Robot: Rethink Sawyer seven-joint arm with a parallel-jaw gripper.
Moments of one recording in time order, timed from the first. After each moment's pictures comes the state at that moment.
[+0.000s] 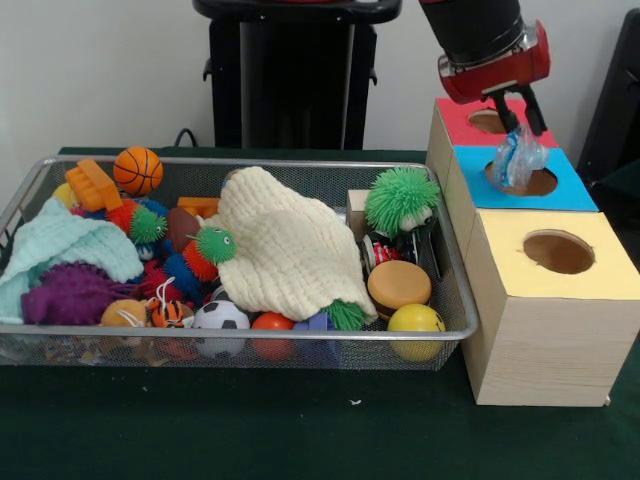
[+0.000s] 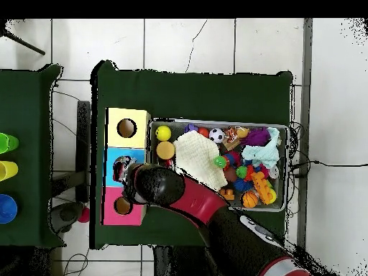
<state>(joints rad) -0.54 -0.74 0.59 2.19 0.39 0.30 1.57</state>
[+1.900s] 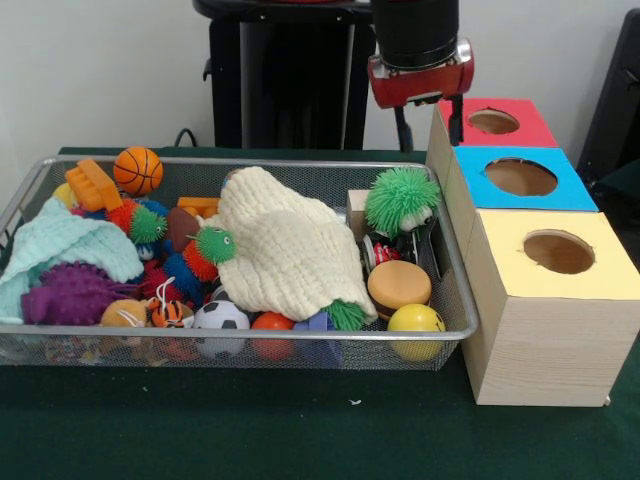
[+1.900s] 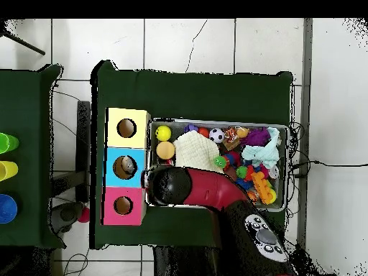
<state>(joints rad) -0.41 -0.77 0.30 1.97 0.00 0.53 1.57</state>
